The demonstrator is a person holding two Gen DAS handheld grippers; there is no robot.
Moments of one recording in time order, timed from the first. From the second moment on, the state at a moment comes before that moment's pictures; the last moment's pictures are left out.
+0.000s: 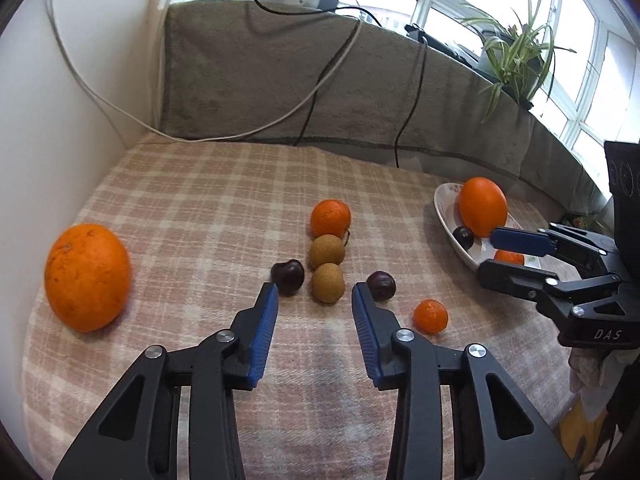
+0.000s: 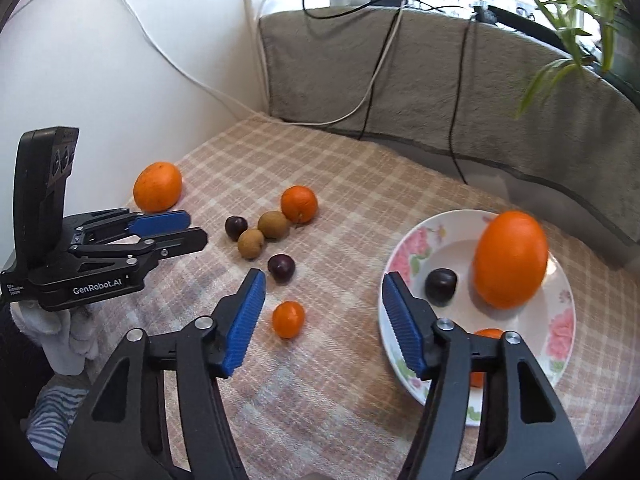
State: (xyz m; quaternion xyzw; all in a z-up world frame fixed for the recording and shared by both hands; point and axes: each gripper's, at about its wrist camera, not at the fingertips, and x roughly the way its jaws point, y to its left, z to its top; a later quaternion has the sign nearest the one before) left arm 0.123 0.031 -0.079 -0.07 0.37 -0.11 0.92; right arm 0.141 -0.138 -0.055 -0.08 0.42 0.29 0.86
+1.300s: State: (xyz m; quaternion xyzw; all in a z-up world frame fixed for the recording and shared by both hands) left arm 0.160 0.025 -0.091 -0.04 0.38 -0.12 0.92; right arm 0.178 -0.091 -0.103 -0.12 0.48 0.34 0.80
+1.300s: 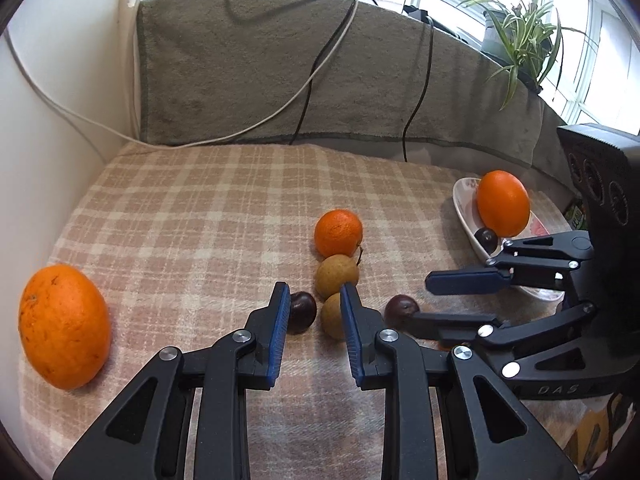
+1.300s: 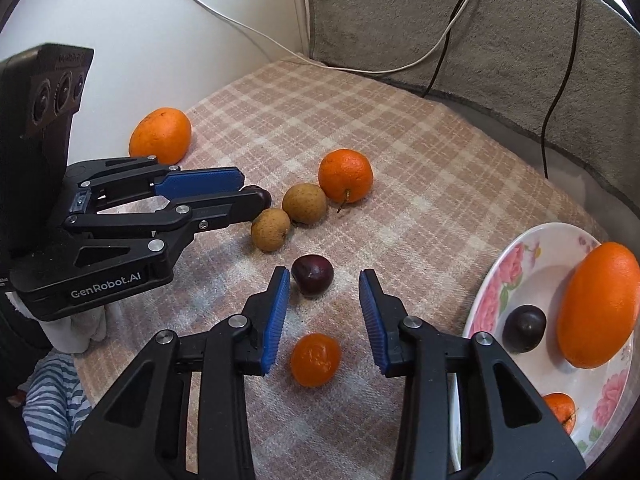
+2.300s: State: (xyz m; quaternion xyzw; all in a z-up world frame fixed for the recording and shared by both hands) left arm 0.145 0.012 -0.098 0.00 0.39 -0.15 0.91; right arm 0.181 -0.087 -0.113 -0.11 0.49 0.35 0.79
